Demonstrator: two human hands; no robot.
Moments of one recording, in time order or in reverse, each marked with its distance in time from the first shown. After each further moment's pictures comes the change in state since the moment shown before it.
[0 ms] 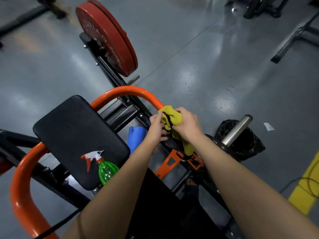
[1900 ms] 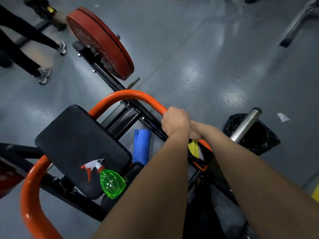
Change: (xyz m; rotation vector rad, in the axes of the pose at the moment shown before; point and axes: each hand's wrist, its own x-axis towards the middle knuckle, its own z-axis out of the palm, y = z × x) left_hand 0.018 0.035 0.097 0.770 0.456 0.101; right_hand 0.145 0.199 0.118 -0.028 -0.715 -0.003
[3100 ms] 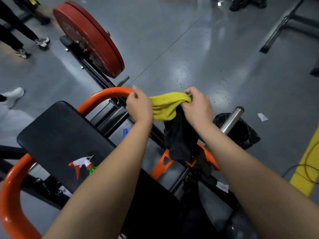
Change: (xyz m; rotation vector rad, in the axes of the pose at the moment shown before) left_hand 0.048 -0.030 -0.044 -0.593 0.401 0.082; right_hand -0.232 -0.191 -0.047 0.214 1.046 0.064
